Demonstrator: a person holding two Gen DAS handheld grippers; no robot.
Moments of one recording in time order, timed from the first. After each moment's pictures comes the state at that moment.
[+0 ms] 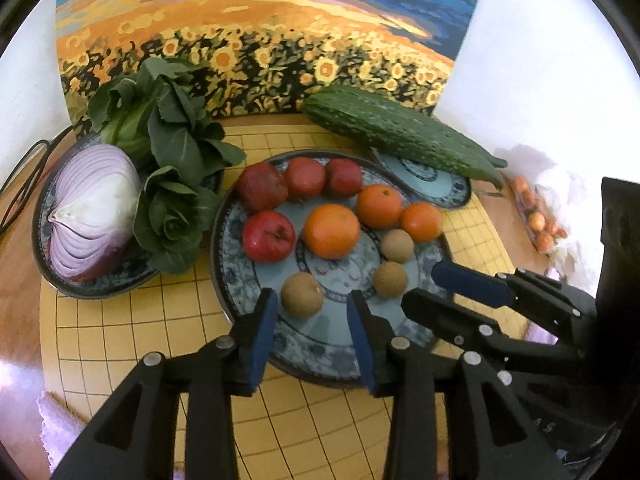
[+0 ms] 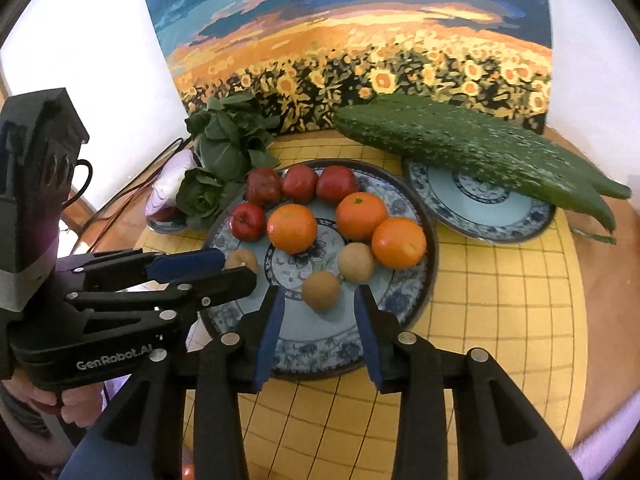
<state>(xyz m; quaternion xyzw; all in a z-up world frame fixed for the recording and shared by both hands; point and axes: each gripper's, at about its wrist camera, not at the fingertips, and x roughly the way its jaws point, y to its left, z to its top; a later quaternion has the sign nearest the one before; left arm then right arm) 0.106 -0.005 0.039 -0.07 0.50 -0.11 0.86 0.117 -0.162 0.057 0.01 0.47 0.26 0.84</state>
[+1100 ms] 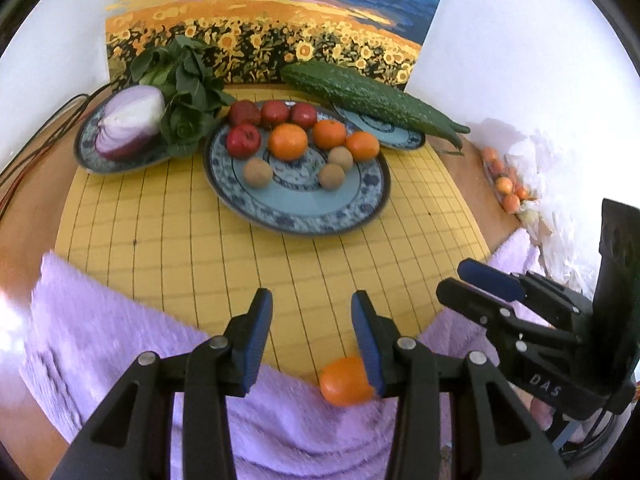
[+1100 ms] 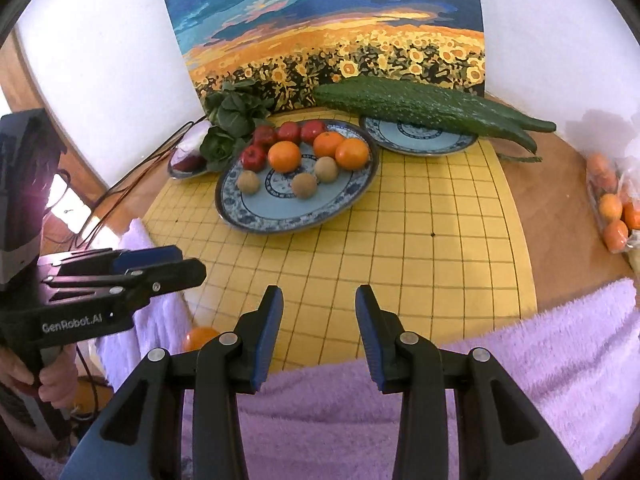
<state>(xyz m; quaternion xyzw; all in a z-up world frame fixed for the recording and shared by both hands) 0.001 -0.035 0.059 -0.09 0.51 -0.08 0.85 0.021 -0.224 0.072 0.01 0.47 0.24 0.85</state>
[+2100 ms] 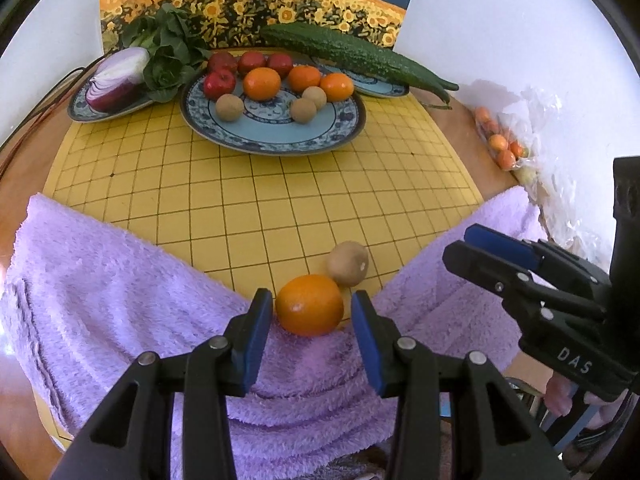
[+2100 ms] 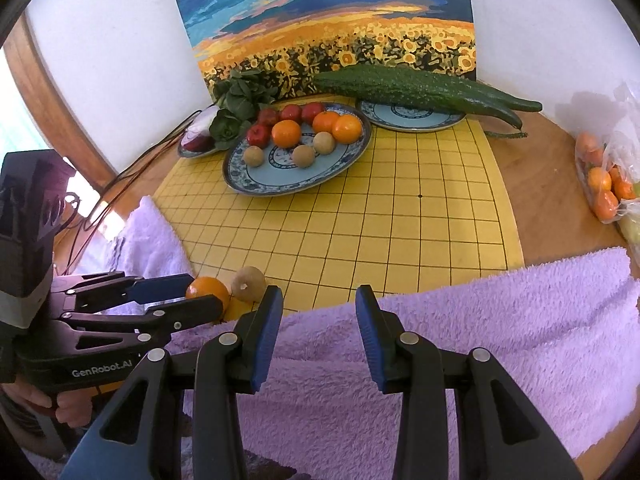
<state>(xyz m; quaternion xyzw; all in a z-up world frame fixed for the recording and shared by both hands) -0.032 -0.064 0.038 -0.07 0.53 -0.08 0.84 -0.008 -0.243 0.069 0.02 0.48 0.25 0.84</state>
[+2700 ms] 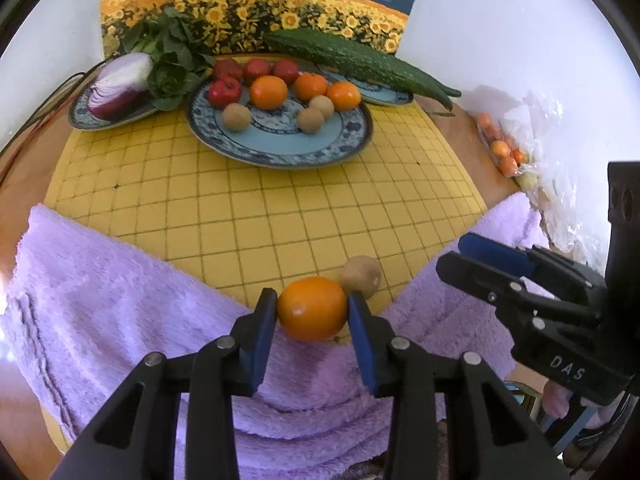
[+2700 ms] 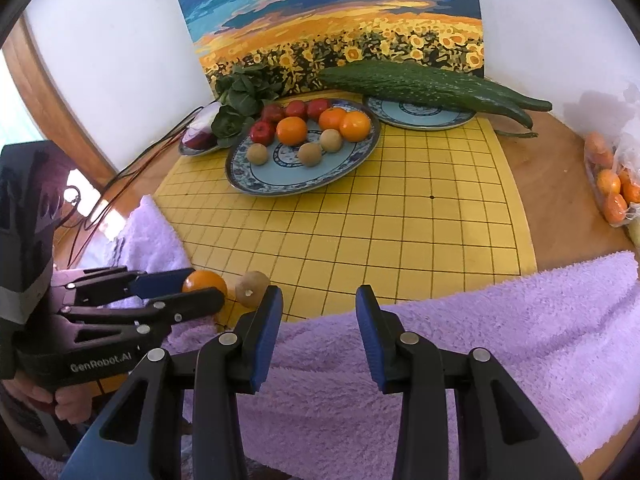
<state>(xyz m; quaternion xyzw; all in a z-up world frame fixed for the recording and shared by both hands) -0.026 -0.053 0.042 -0.07 0.52 -0.08 0.85 -0.002 -0.233 0.066 0.02 0.48 0.25 0.84</state>
